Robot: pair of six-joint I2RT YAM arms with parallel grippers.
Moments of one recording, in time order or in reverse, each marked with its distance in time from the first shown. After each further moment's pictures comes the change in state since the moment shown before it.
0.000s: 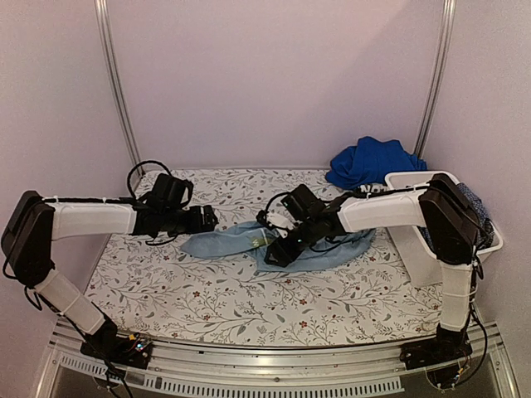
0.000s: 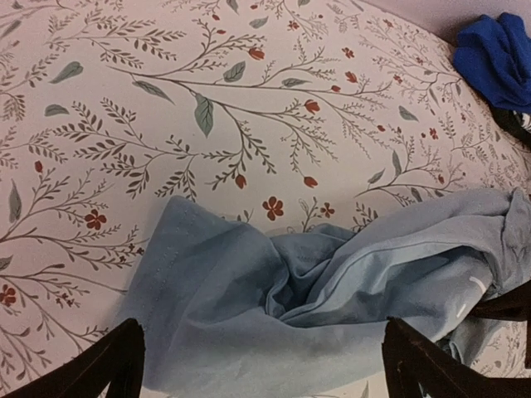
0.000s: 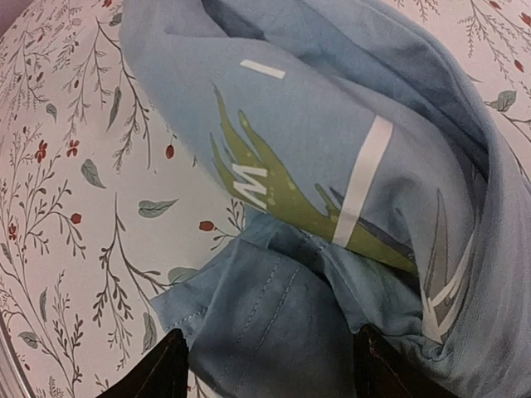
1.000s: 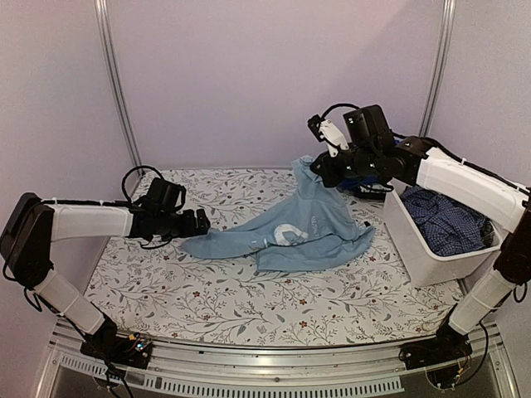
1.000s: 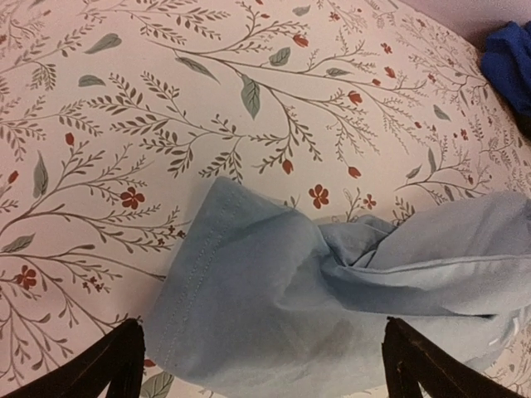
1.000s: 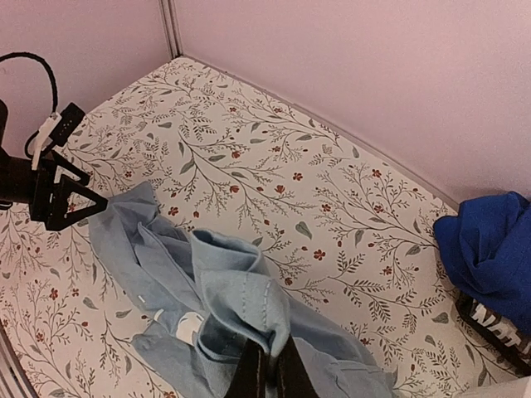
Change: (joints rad) left arm 0.045 -0.014 -0.051 -0.003 -0.005 -0.008; right arm -0.133 -0.425 0.135 -0.164 0.261 -0.001
